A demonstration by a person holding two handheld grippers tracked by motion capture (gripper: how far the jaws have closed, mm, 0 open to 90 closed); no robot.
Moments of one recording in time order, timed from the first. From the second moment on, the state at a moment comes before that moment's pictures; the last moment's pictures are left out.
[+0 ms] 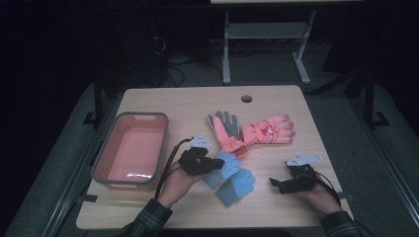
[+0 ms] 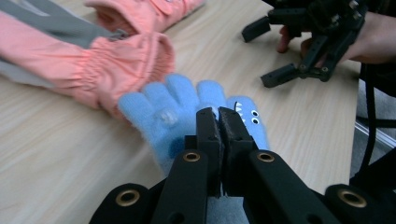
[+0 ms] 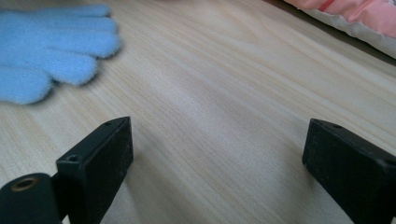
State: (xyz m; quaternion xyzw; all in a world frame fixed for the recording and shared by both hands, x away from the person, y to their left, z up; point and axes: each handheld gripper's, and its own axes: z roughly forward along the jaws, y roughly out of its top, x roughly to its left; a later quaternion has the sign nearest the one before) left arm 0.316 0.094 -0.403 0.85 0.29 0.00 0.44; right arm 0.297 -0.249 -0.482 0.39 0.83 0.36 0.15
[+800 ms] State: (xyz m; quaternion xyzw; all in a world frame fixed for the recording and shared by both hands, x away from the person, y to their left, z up) left arm 0.302 0.048 -0.434 0.88 0.23 -0.02 0.41; right arm 0.297 -0.249 -0.482 0.39 0.83 0.36 0.15
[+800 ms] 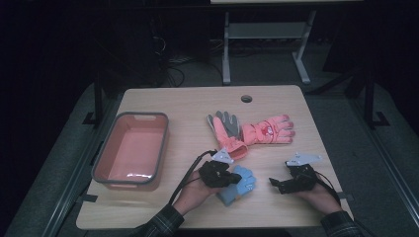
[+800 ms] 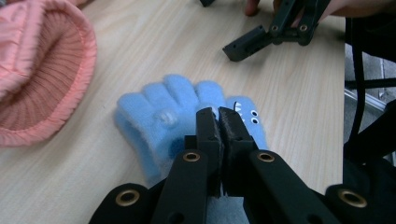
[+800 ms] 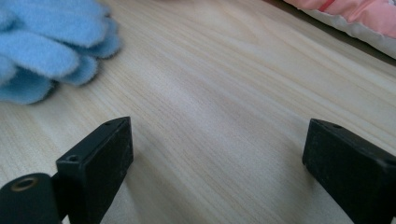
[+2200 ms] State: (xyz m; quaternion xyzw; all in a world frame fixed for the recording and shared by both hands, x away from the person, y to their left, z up) left arm 0.289 0.029 -0.465 0.92 0.23 0.08 0.32; right arm 0.297 -0.248 -0.482 0.39 0.83 0.36 0.15
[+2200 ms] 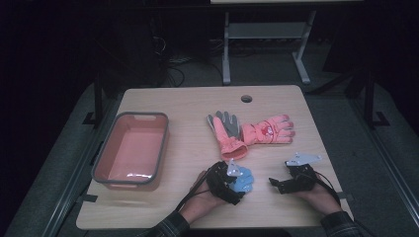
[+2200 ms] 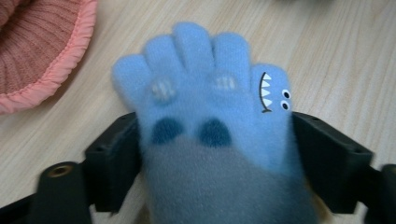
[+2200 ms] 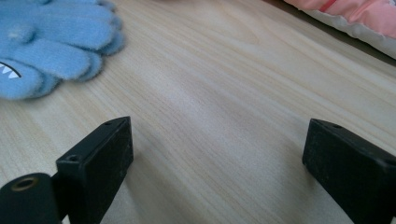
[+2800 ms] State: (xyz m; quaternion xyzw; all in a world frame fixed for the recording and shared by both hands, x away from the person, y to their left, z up) left arm 0.296 0.039 -0.460 0.92 0.22 0.06 0.33; right arm 0.297 -0.248 -0.482 0.39 0.83 0.36 0.15
